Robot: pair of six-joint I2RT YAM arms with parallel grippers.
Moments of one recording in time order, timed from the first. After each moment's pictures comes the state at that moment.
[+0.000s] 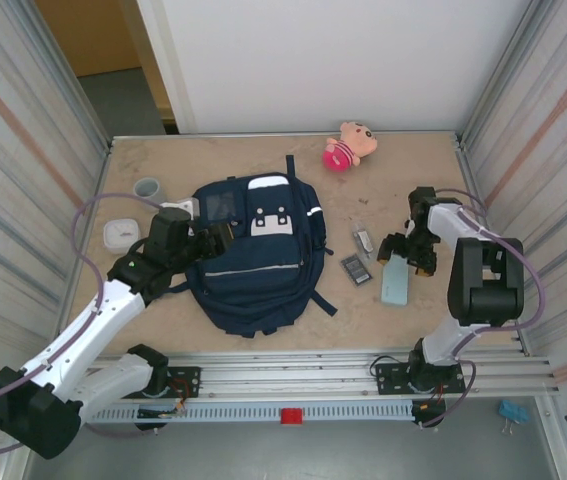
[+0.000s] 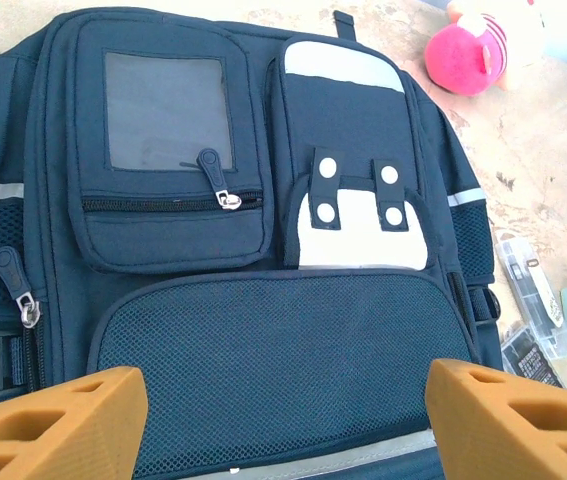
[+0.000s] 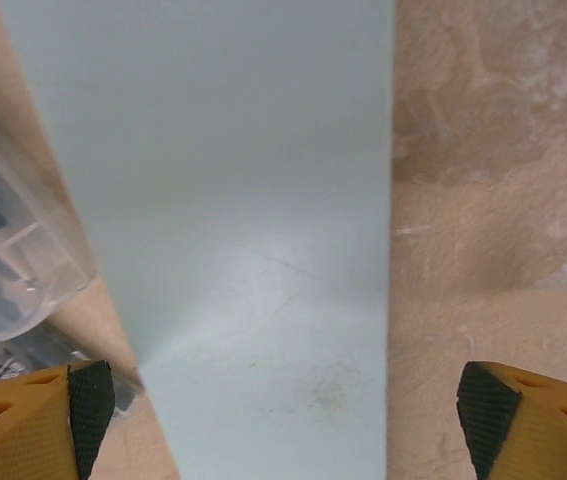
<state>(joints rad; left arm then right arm) -0.47 0.97 0.80 -0.48 -0.05 -0.58 -0.01 1.65 1.05 -0.94 -0.11 0.30</state>
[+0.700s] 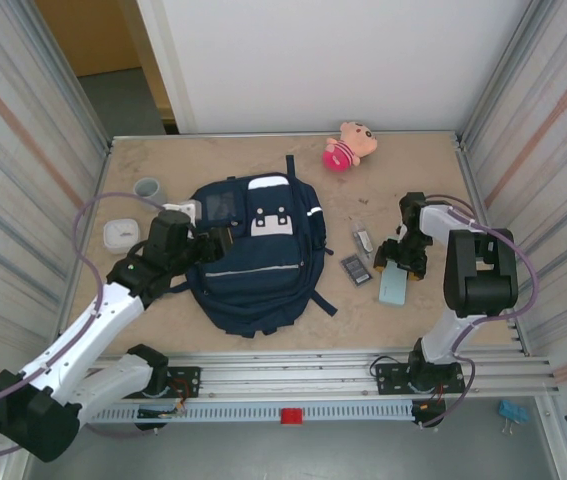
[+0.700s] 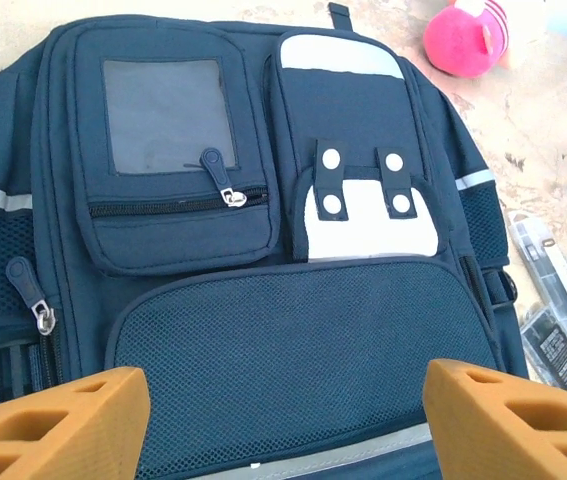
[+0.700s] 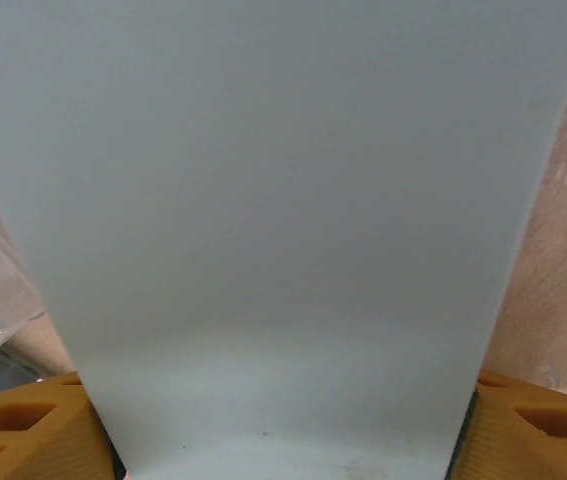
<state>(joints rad) -0.48 0.94 0.78 -0.47 -0.05 -0.43 0.02 1.73 1.03 -0.91 -0.10 0.30</state>
